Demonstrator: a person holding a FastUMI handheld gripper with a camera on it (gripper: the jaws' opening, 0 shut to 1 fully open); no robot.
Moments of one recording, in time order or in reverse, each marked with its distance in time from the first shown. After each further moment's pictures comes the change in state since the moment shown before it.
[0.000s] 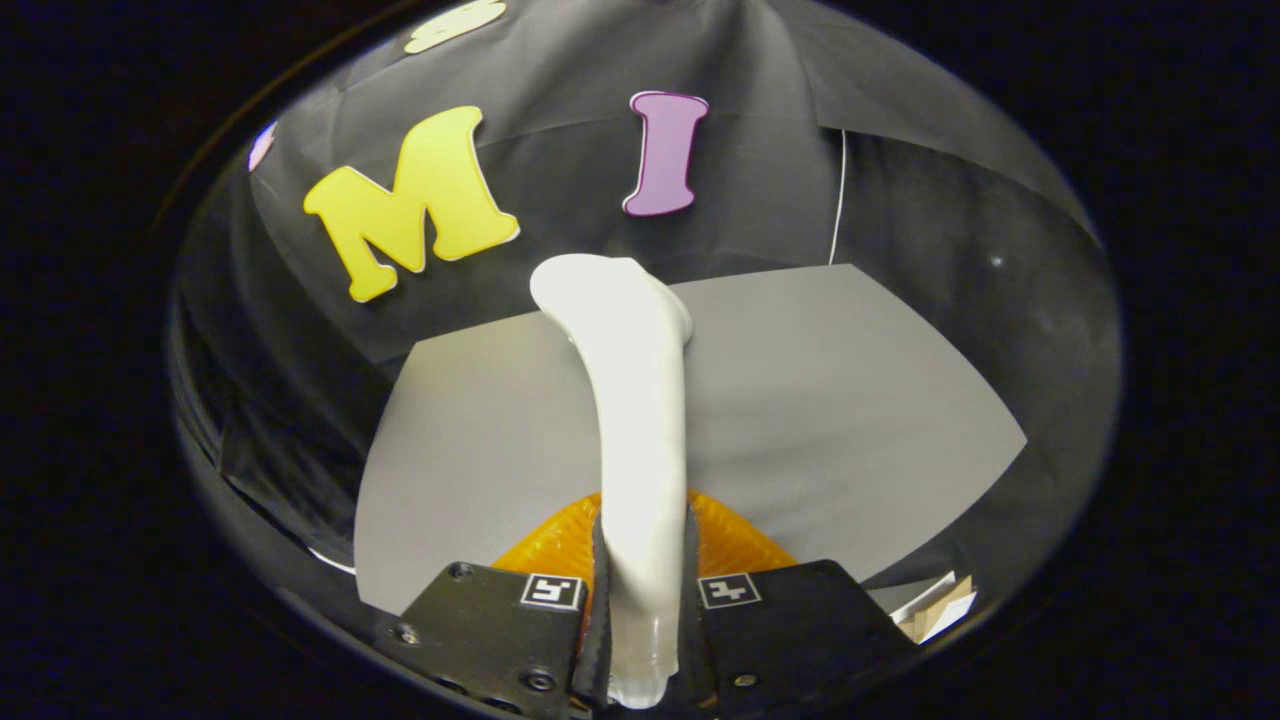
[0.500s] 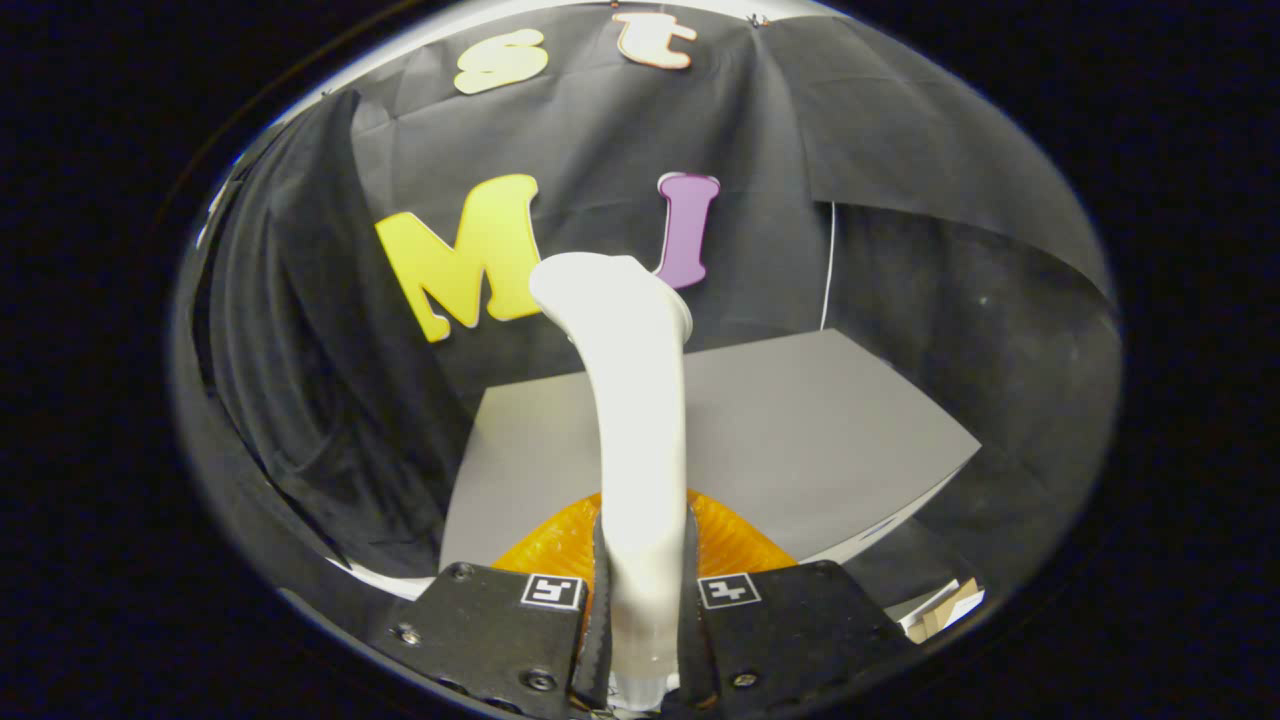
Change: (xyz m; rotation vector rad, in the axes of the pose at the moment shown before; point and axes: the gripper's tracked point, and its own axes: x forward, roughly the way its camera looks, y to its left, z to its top) arm -0.099 0.048 0.011 -0.011 -0.249 0.012
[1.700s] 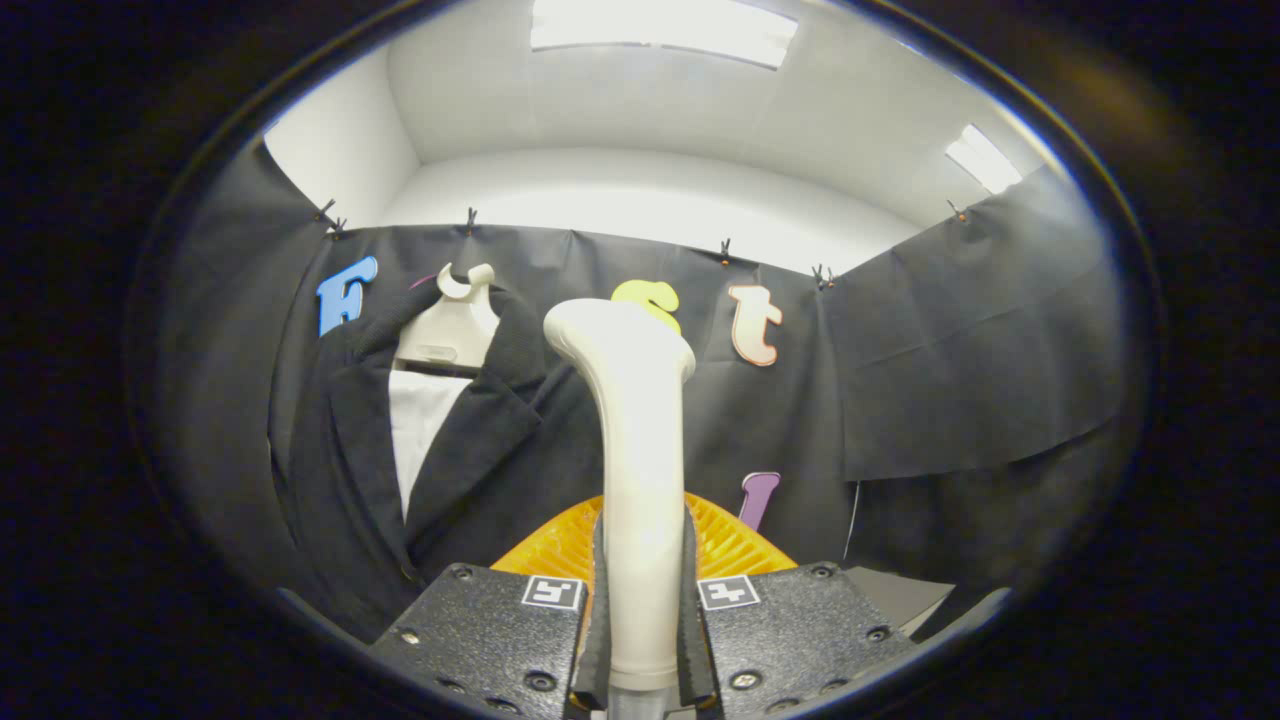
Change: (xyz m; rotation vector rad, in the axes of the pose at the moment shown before) arm -0.185 0.221 0.130 -0.141 -0.814 0.049
